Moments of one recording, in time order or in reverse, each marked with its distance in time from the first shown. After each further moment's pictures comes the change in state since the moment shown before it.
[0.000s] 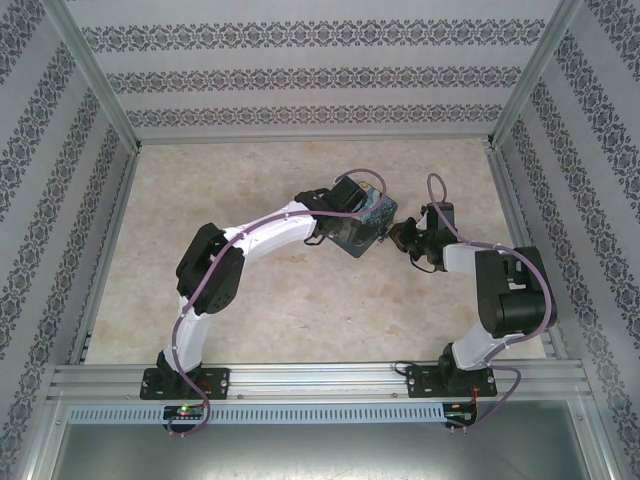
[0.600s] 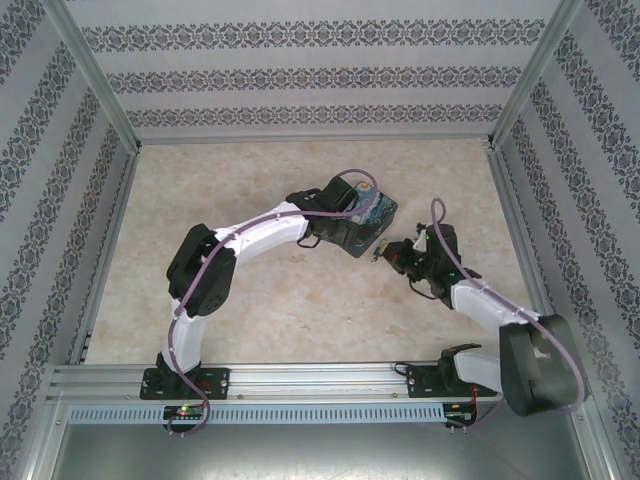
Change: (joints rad) left arm 0.027 -0.083 -0.100 0.022 0.134 -0.035; right arm 0.166 -0.448 -0.234 -0.101 0.016 0.035
